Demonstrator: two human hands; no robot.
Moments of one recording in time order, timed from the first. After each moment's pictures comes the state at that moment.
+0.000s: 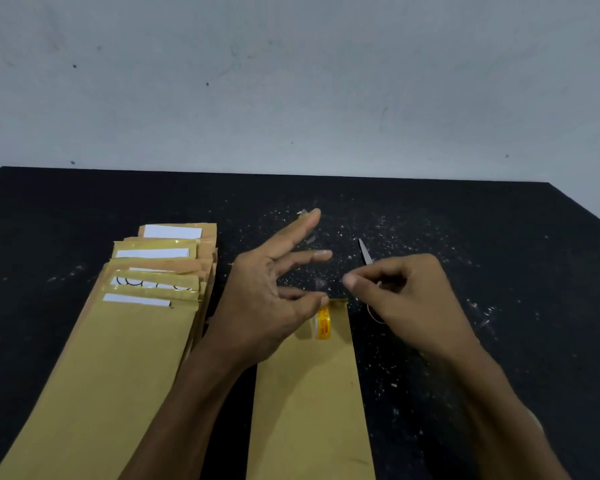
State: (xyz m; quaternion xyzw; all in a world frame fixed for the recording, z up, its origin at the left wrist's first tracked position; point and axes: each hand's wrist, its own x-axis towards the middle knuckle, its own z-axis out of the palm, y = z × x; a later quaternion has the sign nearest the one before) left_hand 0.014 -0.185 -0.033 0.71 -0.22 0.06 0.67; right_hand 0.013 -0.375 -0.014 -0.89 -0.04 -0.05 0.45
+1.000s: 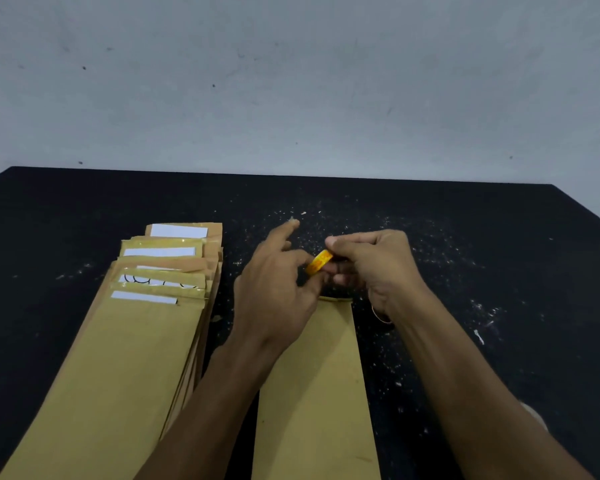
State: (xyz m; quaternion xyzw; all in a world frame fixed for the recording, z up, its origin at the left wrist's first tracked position) left_hand 0.032 -0.194 -0.047 0.92 -0.10 0.19 0.34; right_hand 0.062 -0.332 -0.015 -0.68 0.11 0.03 0.72
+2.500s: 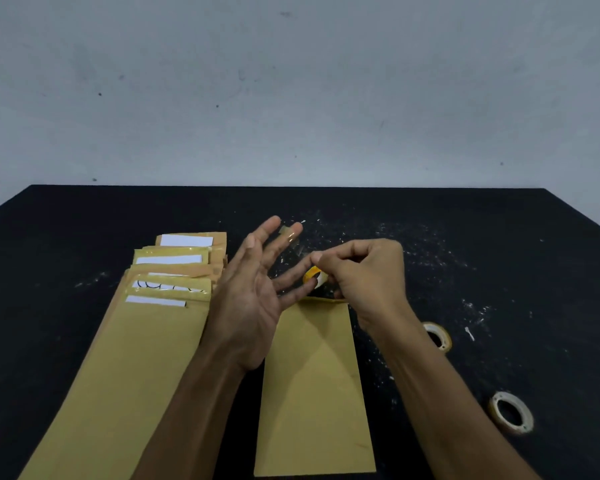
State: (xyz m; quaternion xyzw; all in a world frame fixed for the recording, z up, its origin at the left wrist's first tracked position) left_hand 0.008 -0.186 -0.025 0.50 -0.04 0.02 0.87; right_hand 0.031 -0.324 -0.015 -0.75 0.05 -0.09 0.65
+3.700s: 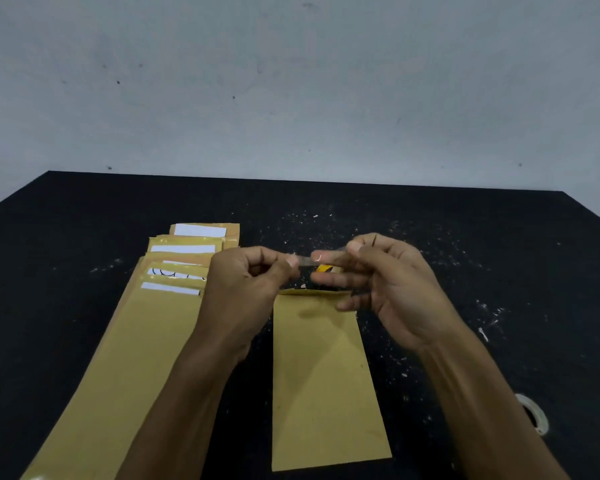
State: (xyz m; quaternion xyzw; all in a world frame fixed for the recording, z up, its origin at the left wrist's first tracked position) left_hand -0.003 -0.164 -0.023 0.75 0.02 0.14 0.64; right_hand 0.007 -0.339 0.003 -0.60 -0.05 0.11 0.79
